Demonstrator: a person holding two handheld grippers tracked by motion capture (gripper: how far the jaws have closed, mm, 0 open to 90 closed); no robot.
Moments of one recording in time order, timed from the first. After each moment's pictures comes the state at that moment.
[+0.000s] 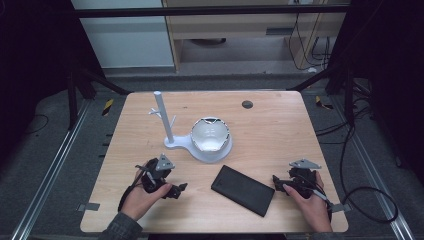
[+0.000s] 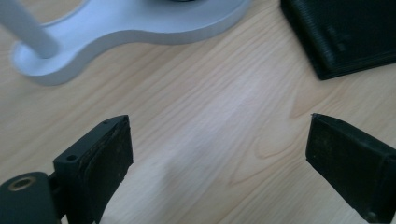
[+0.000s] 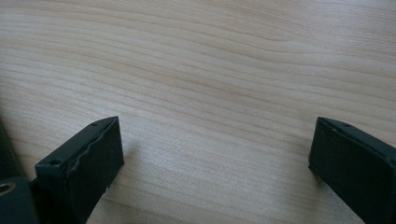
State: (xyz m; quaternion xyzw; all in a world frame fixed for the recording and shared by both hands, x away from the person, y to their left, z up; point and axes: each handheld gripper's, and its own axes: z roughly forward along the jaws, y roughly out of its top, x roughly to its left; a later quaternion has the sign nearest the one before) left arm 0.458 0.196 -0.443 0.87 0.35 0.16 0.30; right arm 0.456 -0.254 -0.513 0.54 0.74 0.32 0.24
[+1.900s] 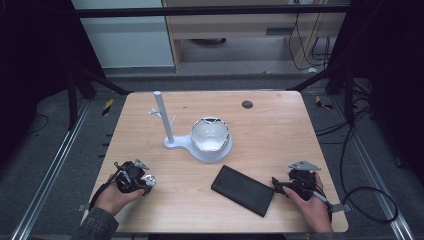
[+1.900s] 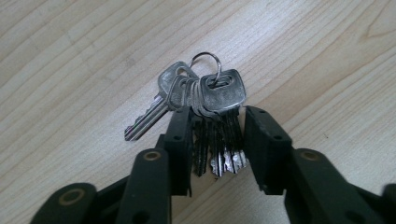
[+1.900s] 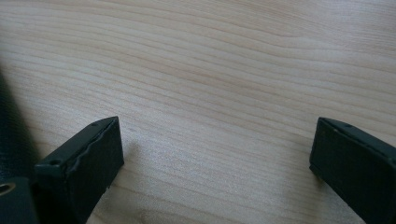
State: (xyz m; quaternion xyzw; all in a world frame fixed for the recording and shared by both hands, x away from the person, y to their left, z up) left arm 0.467 0.271 -0.469 0.89 0.42 0.09 0.17; right arm 0.451 -0.252 -0.513 0.54 0.74 0.32 0.23
